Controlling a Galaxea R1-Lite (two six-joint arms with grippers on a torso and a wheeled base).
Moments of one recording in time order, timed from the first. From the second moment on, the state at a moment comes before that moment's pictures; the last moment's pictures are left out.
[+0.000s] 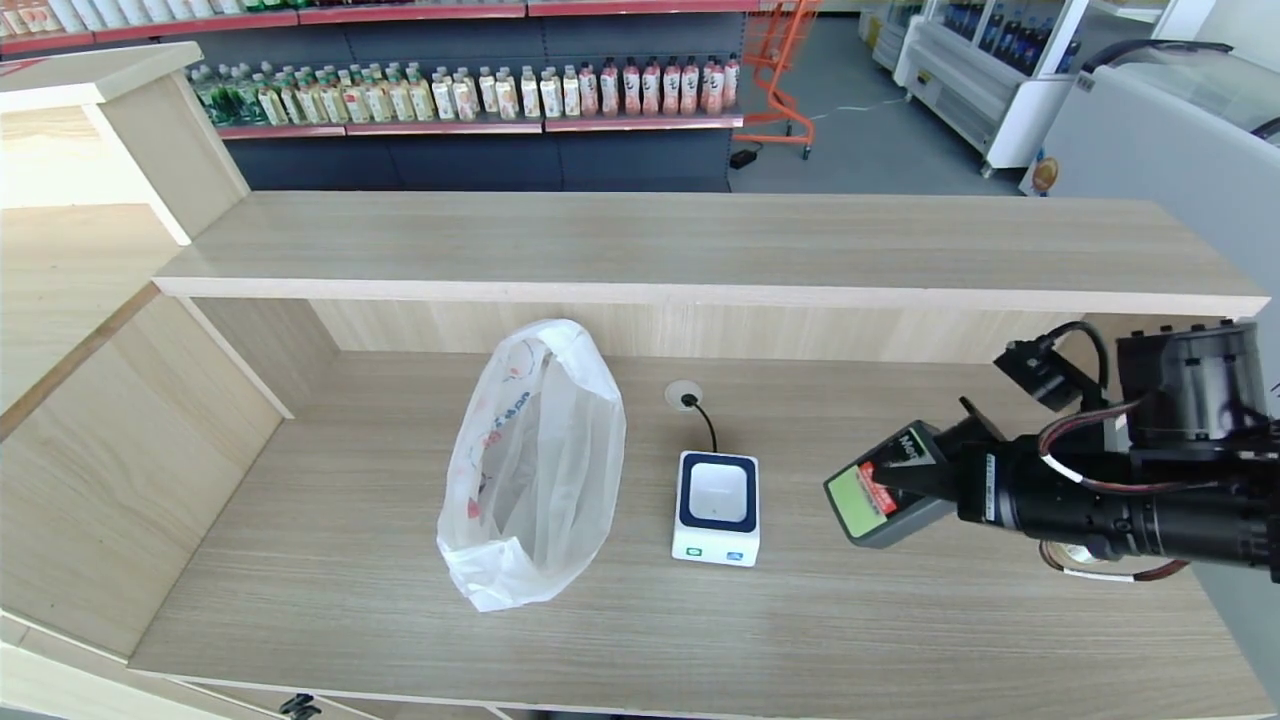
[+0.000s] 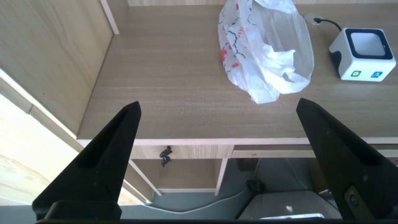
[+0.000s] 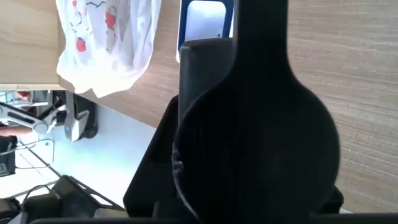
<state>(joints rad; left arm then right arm) 0.00 0.00 0.00 0.00 -0.06 0.03 0.29 1.55 -0.70 -0.33 0.34 0.37</state>
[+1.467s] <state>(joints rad) 0.00 0.00 0.00 0.00 -0.06 0.03 0.43 1.96 -0.93 -0.45 0.28 0.35</state>
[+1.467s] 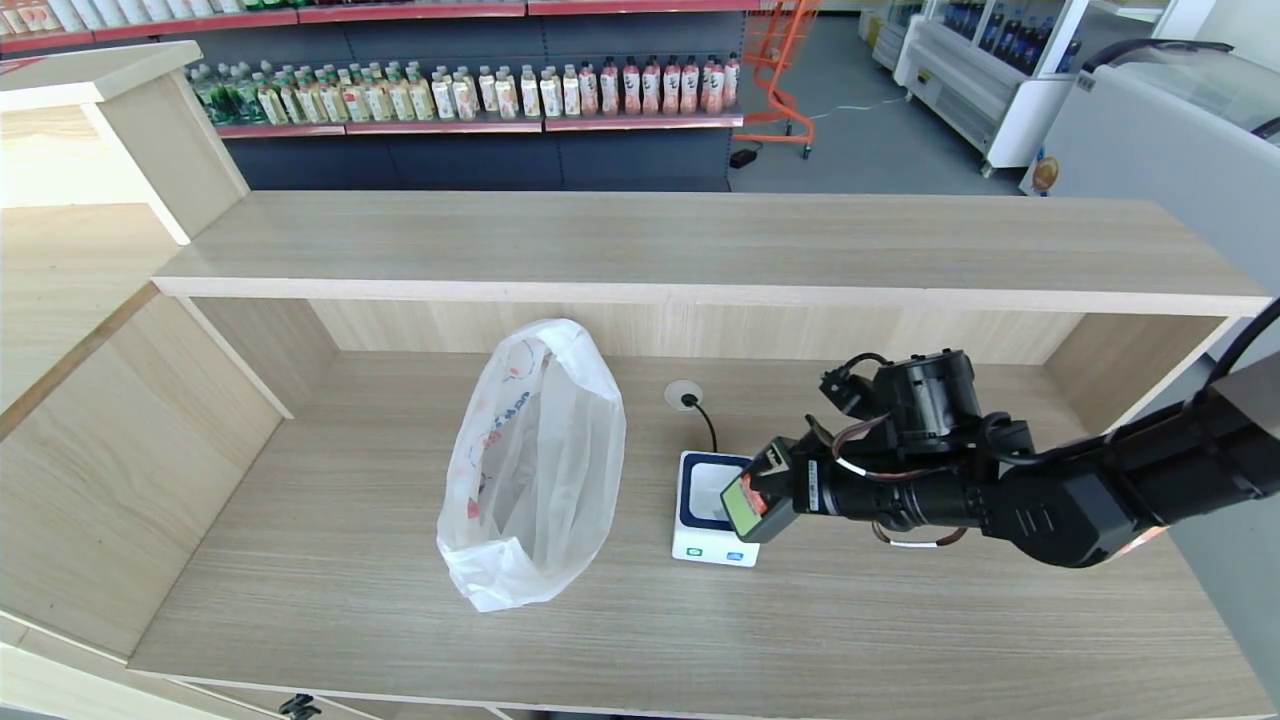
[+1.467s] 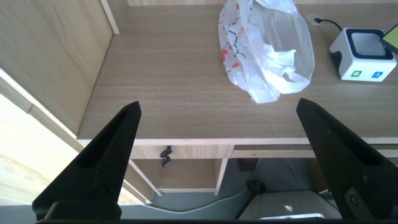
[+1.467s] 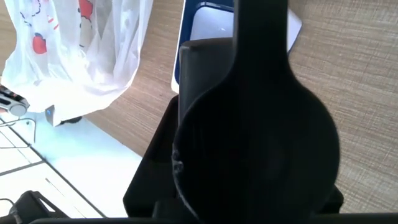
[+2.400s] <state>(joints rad) 0.00 0.00 0.00 0.00 -0.06 0.03 0.48 2.07 -0.95 -0.61 0.28 0.33</state>
